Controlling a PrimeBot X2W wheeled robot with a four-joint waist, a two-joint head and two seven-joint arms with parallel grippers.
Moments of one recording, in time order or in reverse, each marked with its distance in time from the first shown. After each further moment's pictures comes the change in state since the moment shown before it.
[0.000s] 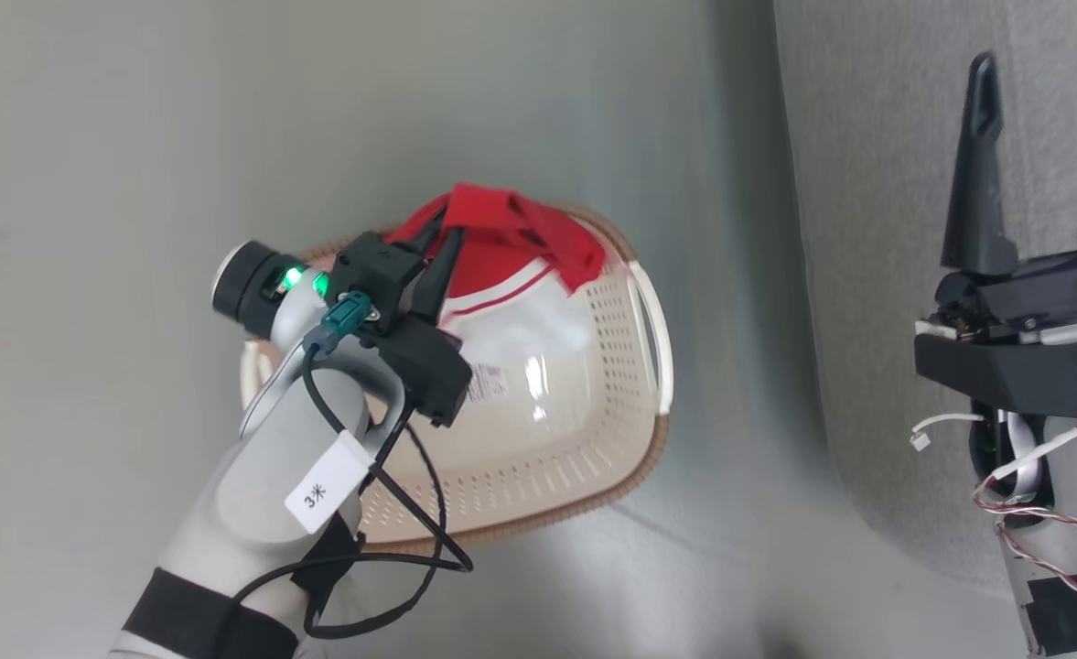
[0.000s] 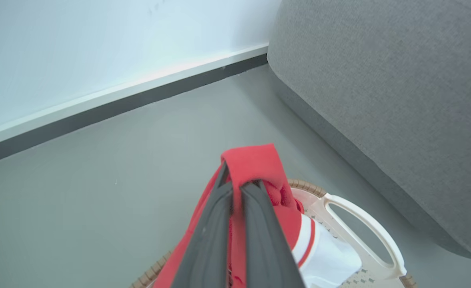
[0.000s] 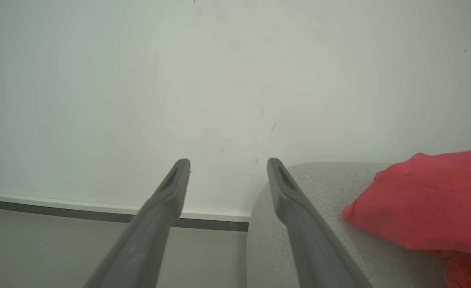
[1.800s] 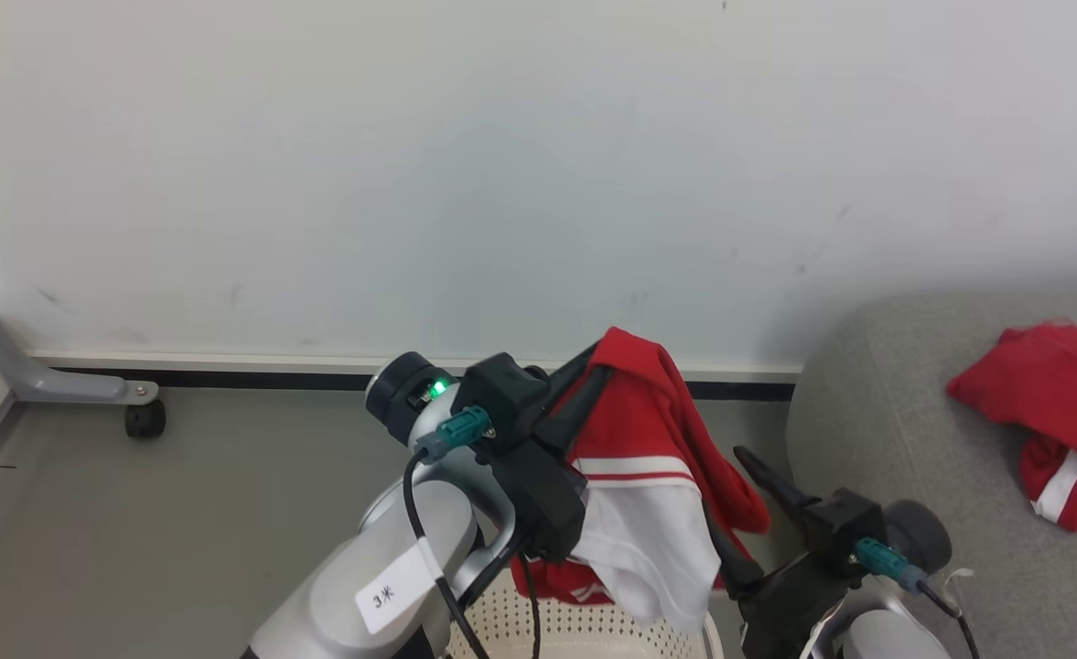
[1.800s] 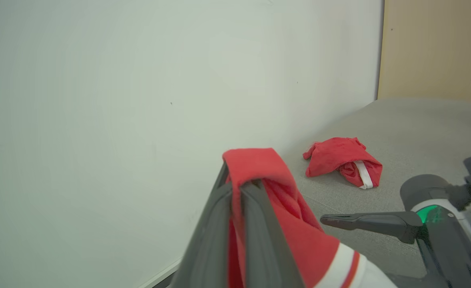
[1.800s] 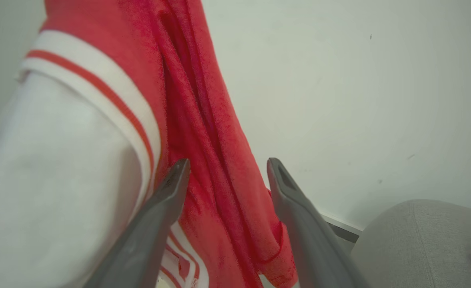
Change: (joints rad) left arm 0.122 -0.010 -0.306 -0.158 -0.280 -0.011 0.032; right arm 0.168 0.068 0.329 0.620 0.021 0.191 0.012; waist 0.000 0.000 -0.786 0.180
